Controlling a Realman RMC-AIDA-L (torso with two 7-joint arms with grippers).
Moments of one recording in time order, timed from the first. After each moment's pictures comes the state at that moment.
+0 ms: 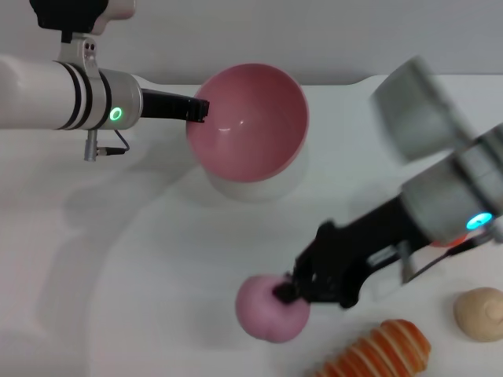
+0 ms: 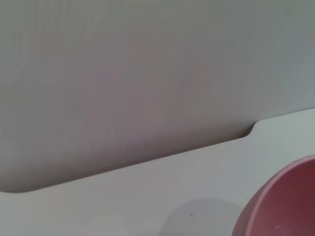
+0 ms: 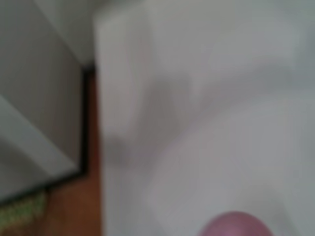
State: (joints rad) left arm -0.67 -2.06 1.40 0.91 2.24 0.78 -2.57; right arm 0.63 2.07 -1.43 -1.08 -2.01 -1.61 2.05
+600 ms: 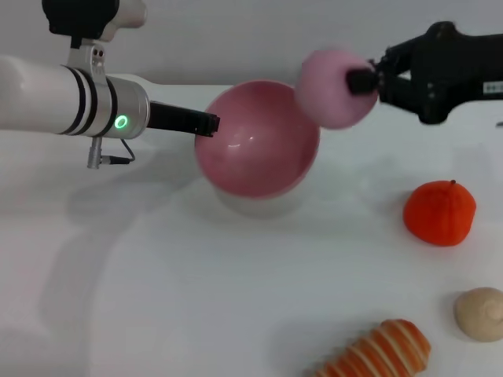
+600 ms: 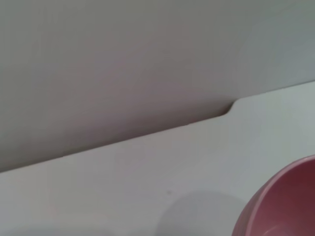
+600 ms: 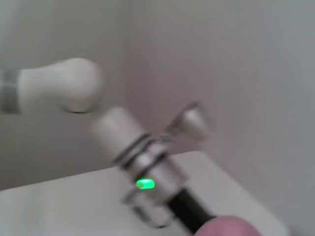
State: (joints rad) left arm -0.68 -2.06 1.40 0.92 2.24 0.87 -2.57; right arm 0.50 2.07 -0.95 -1.42 -1.84 -1.65 1.91
